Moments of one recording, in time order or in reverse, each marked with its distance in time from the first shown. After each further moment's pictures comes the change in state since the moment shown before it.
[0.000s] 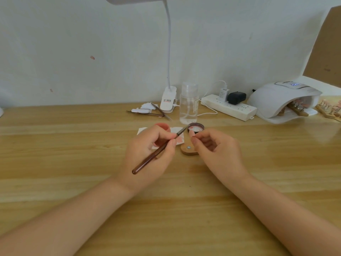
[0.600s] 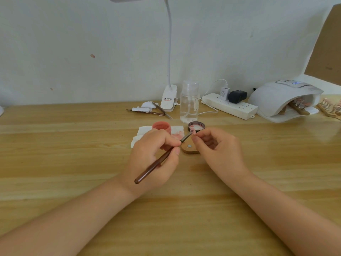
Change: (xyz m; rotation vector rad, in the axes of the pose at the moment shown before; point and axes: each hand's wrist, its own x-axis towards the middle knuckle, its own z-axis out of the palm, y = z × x) left_hand -0.005 -0.003 0.000 0.125 -0.059 0.193; right_hand 0.000 -0.001 -0.001 0.018 0.002 0.009
